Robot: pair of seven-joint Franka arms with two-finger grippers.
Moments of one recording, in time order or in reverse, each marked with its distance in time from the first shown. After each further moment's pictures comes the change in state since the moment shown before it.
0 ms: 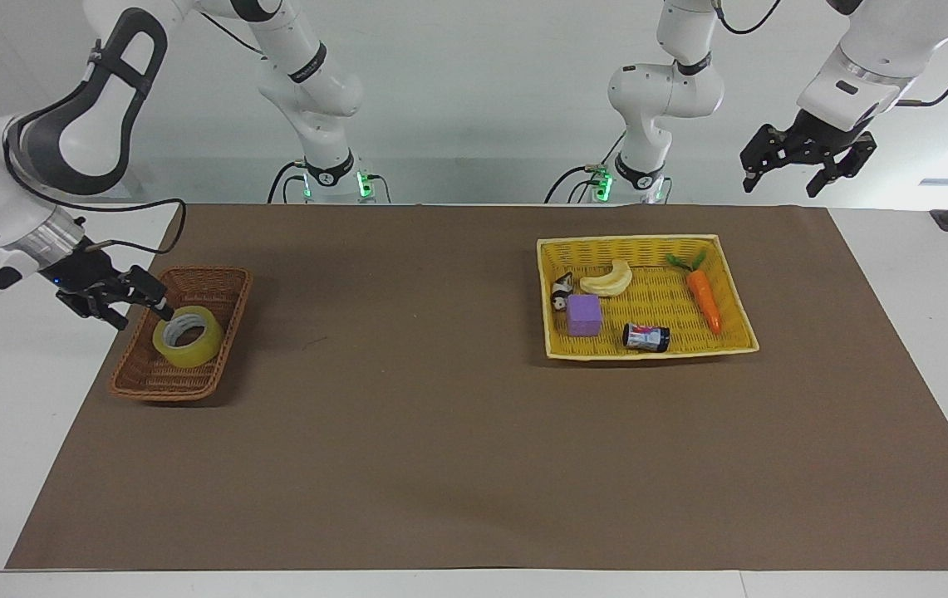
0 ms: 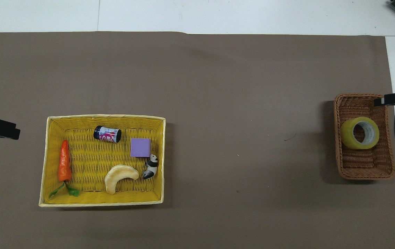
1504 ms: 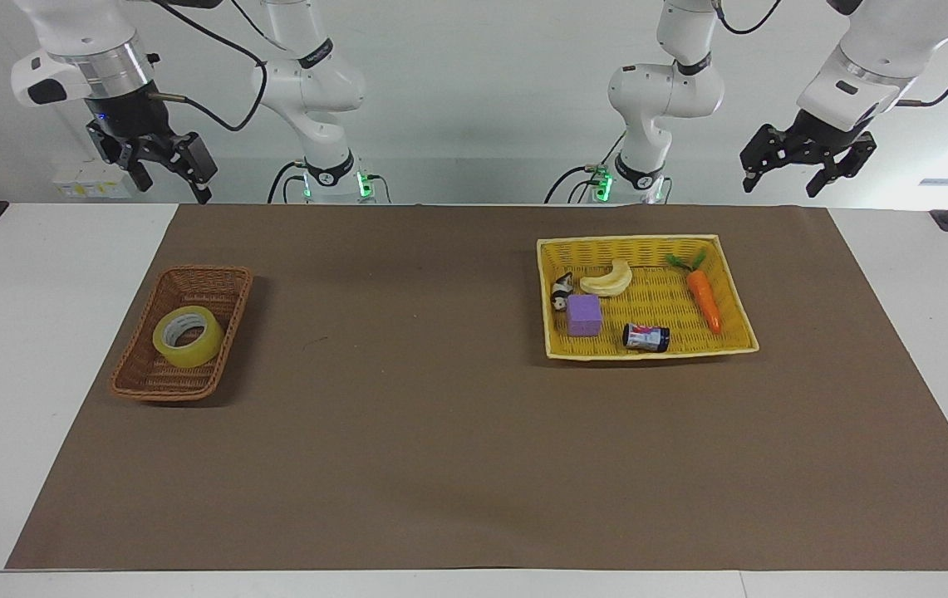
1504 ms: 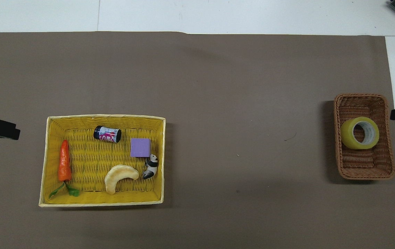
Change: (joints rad) left arm 0.000 0.000 0.000 0.000 0.000 -0.001 0.000; right arm 0.246 -0.301 0.020 0.070 -0.289 -0.359 0.568
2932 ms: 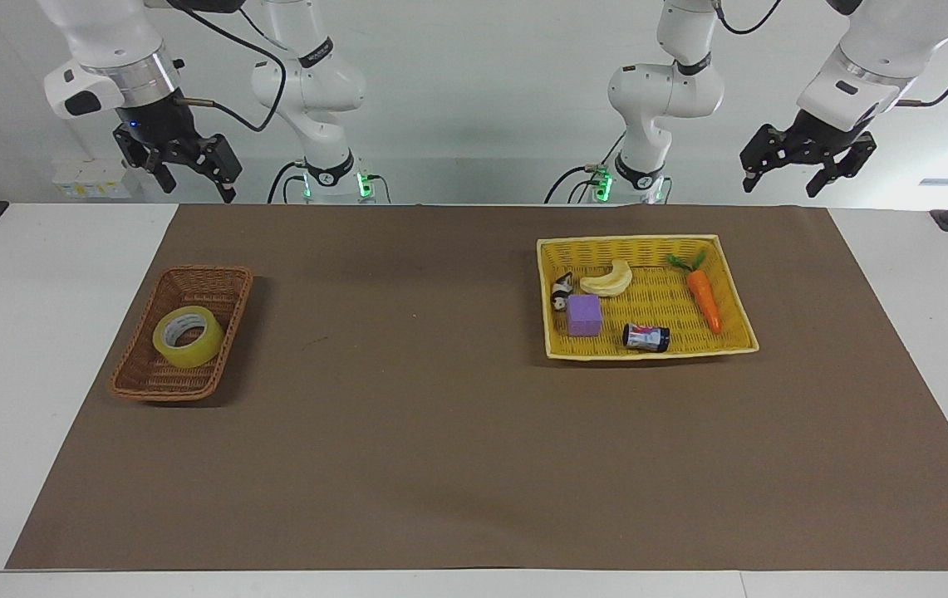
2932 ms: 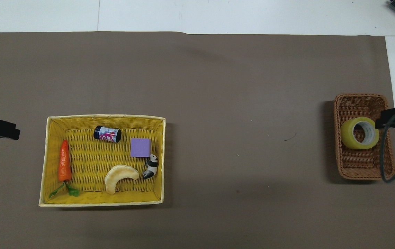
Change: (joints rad) left arm 0.000 0.000 0.000 0.000 0.000 0.000 0.000; right arm 0.014 -0.045 0.008 -0.068 0.013 -0.017 -0.062
